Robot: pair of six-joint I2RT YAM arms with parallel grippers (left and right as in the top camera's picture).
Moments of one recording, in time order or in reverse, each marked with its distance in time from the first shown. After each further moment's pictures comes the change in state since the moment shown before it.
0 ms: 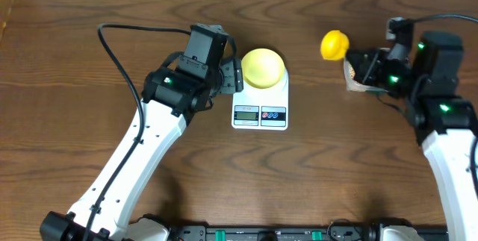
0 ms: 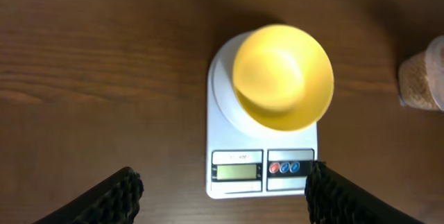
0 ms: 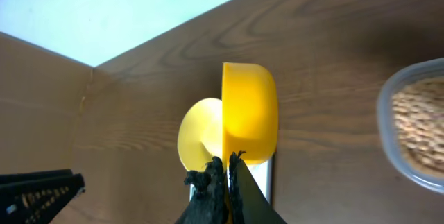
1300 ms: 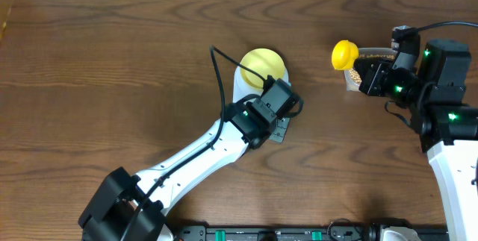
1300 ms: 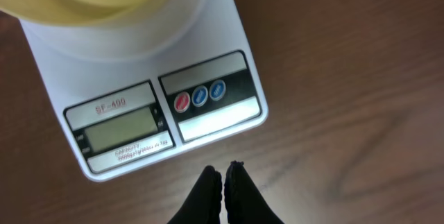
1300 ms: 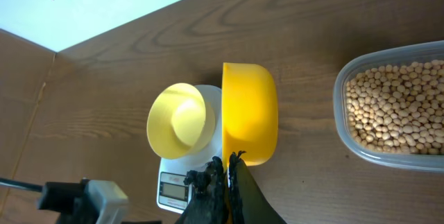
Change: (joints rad) left arm -0.373 0.161 -0.233 0.238 -0.052 0.001; right arm -0.014 -0.053 0.006 -0.126 0.071 -0.128
